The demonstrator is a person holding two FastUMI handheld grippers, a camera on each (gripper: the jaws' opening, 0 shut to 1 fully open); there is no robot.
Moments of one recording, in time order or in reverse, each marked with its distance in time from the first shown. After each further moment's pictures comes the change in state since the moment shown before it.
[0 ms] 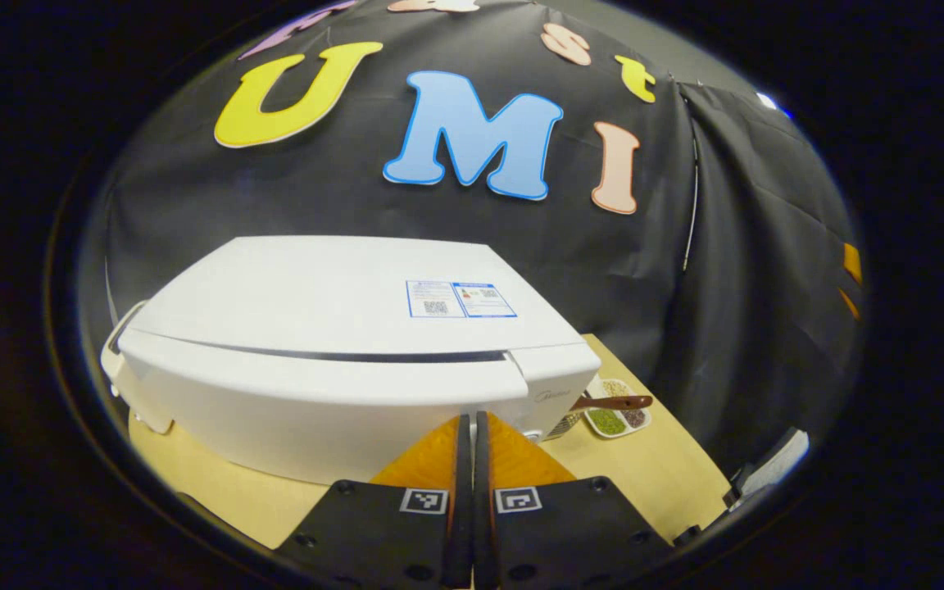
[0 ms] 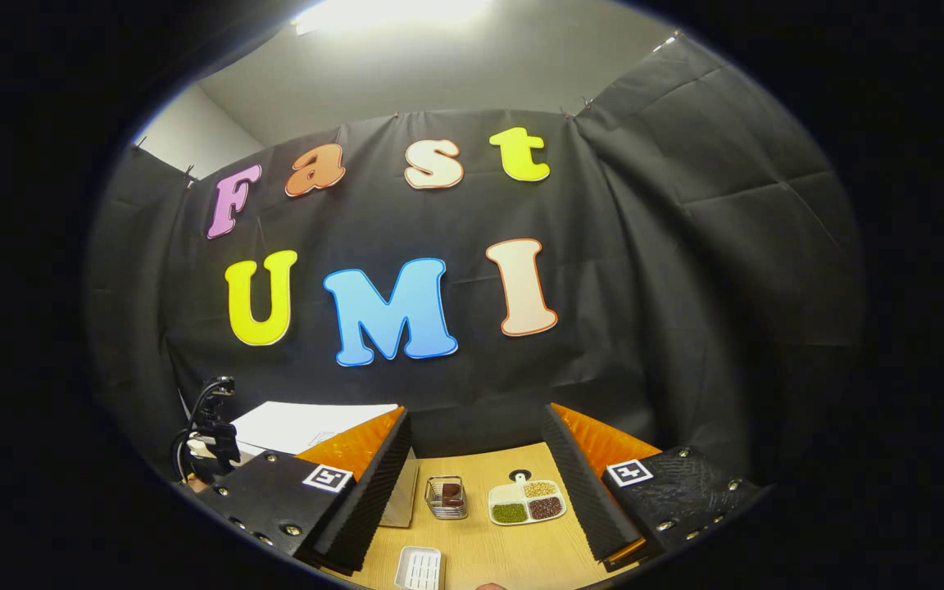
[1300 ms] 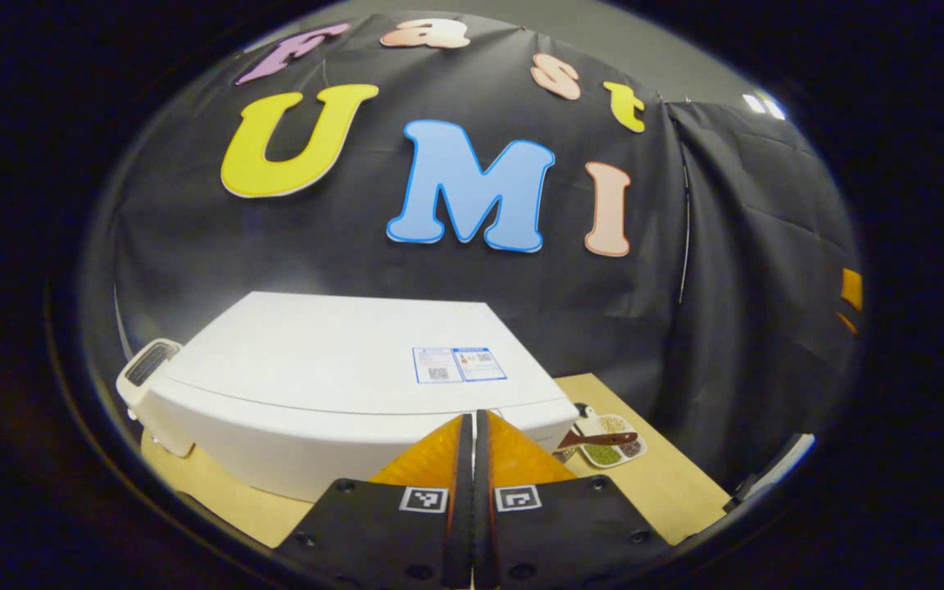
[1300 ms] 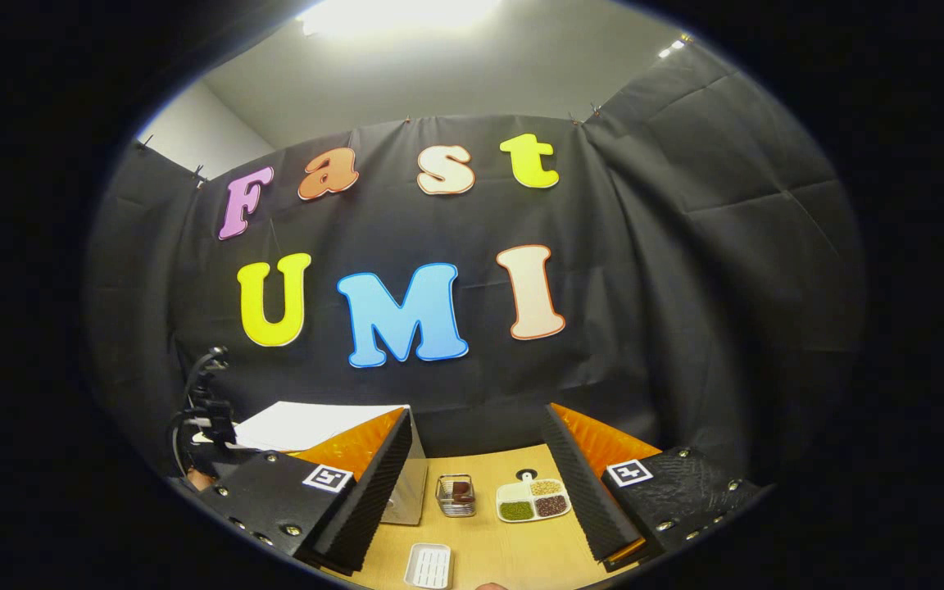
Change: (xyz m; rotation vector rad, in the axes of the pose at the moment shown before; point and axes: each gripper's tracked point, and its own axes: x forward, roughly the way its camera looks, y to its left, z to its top) left arm -0.069 -0.012 0.080 0.037 -0.209 0.003; right arm -0.021 0.032 0.008 -0.001 -0.008 0.042
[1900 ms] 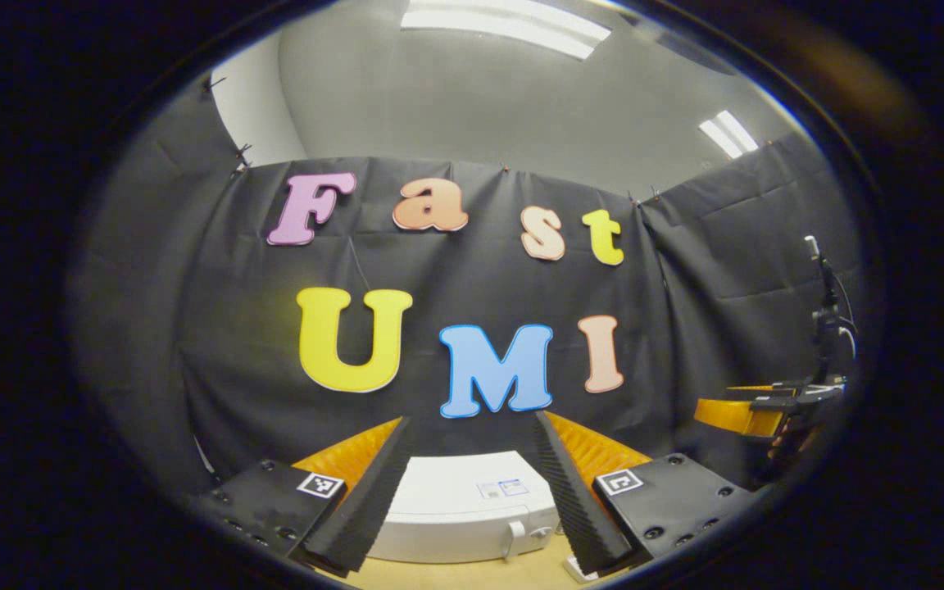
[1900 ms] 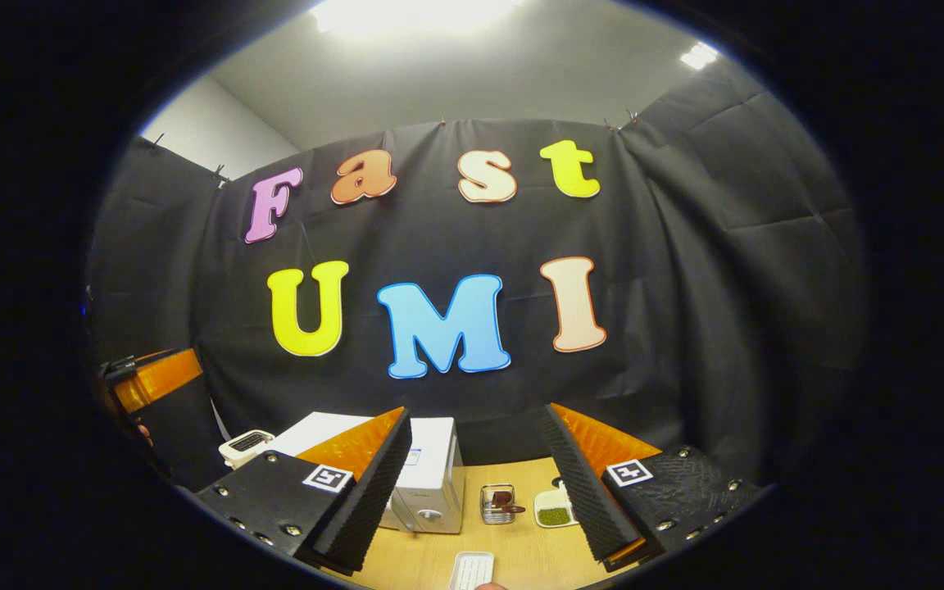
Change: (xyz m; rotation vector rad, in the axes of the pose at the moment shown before) left arm -0.246 0.019 0.199 0.172 -0.447 0.124; right arm -0.003 0.081 0.049 -0.032 -0.017 0.060
